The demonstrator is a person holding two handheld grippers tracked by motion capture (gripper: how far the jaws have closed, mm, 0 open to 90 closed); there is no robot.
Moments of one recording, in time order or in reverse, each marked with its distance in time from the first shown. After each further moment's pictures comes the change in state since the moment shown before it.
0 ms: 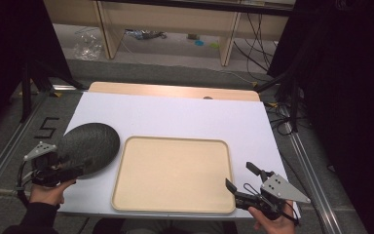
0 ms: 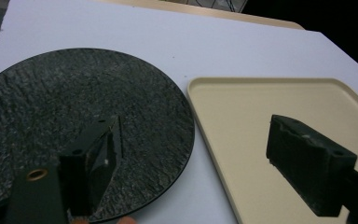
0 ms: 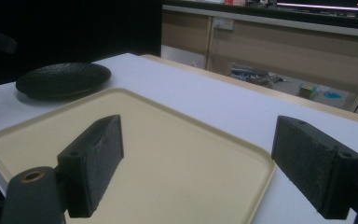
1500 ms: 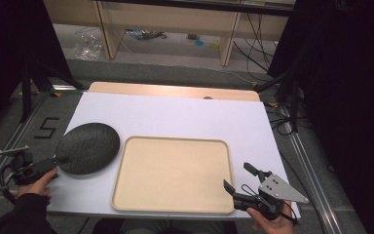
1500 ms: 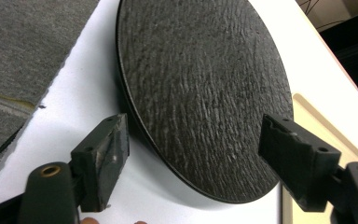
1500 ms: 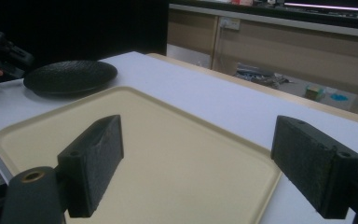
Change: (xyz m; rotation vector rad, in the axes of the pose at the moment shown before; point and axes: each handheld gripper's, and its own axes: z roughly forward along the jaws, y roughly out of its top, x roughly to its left) left arm 0.094 -0.022 0.017 0.110 0.078 -0.601; right arm 0.002 0.000 0.003 -0.014 0.029 -0.013
